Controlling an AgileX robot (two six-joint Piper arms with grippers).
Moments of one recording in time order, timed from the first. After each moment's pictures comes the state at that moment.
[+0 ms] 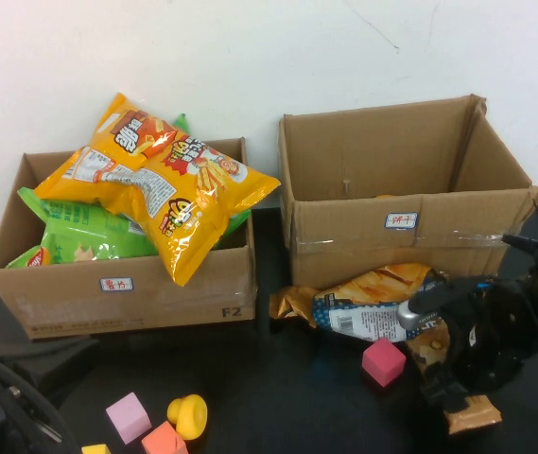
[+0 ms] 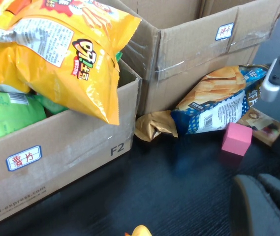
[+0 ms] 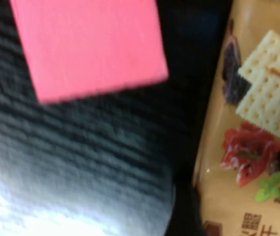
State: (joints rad) right arm 0.38 2.08 -0.99 -0.05 0.35 -0.06; left arm 0.01 0.73 -0.42 -1.22 0.60 1.28
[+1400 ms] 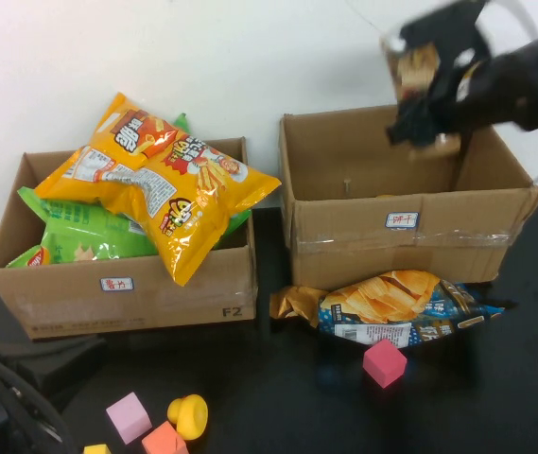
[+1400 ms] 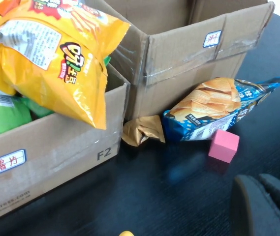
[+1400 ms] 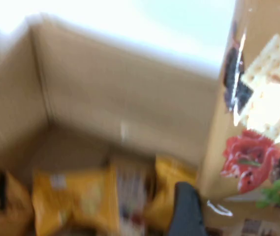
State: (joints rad) right arm 0.34 2.00 -1.69 -0.23 0.44 0.02; left arm 0.01 0.73 -0.42 -1.26 0.63 1.28
